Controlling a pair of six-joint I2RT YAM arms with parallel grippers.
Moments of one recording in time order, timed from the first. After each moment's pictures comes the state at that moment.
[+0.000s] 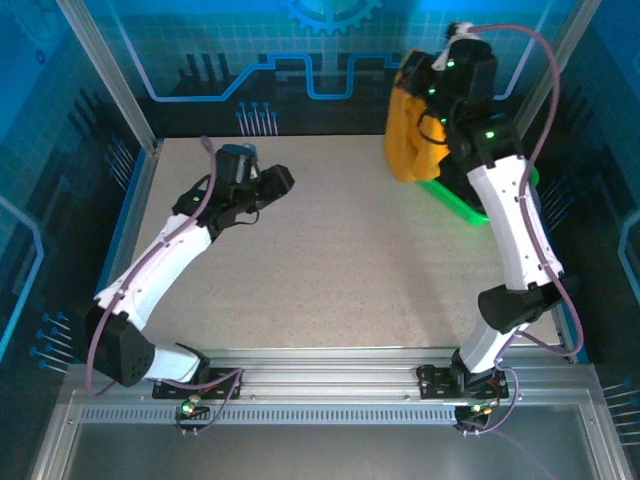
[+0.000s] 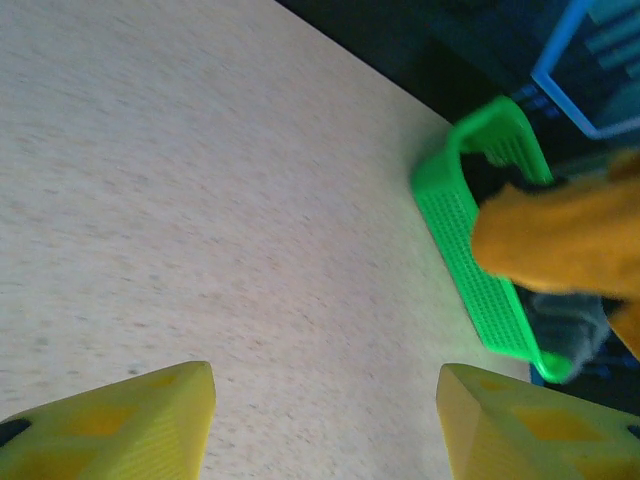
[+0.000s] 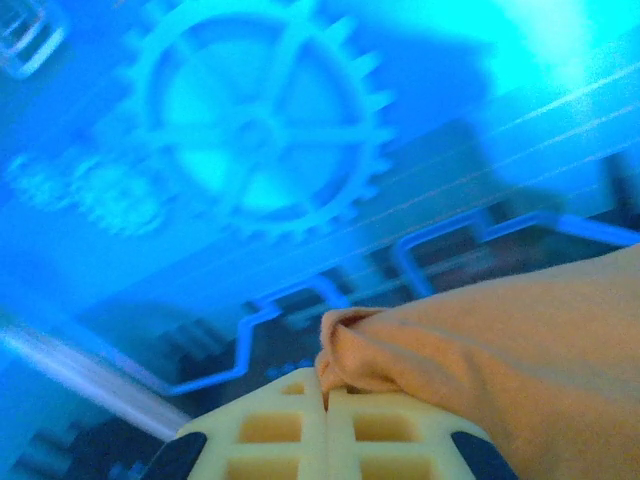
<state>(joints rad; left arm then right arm) -0.35 1.36 1.29 -0.54 0.05 -0.85 0.38 1.70 2.19 -0.62 0.11 0.59</state>
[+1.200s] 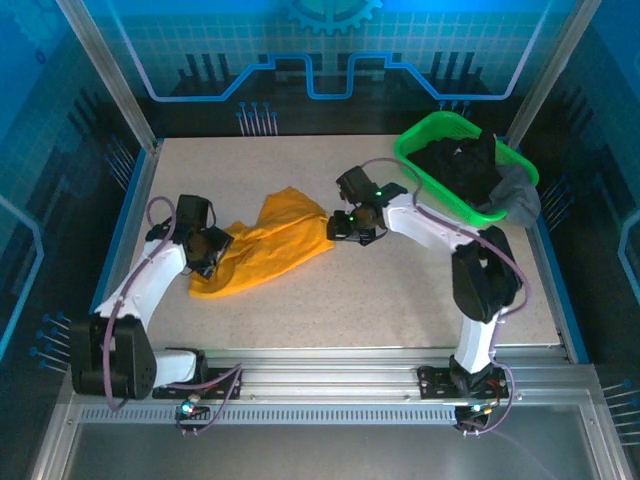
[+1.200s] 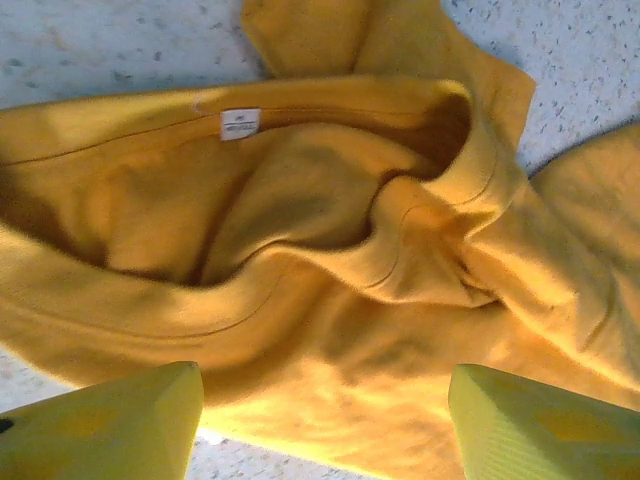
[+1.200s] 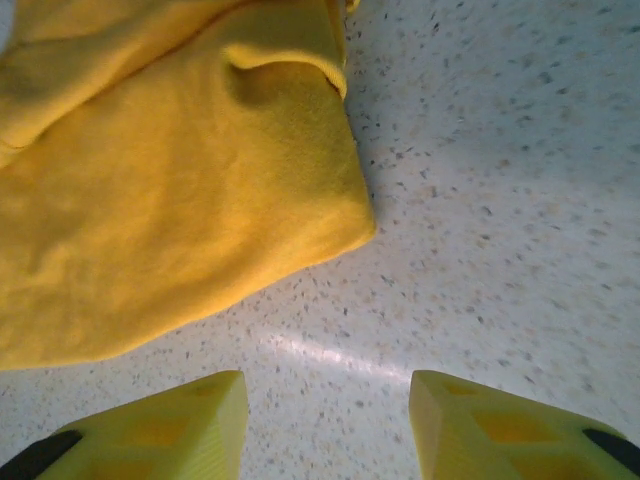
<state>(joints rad) -0.01 1.32 0.91 -0.76 0.06 -1.12 0.59 1.88 1.48 -0.76 -0.17 0.60</state>
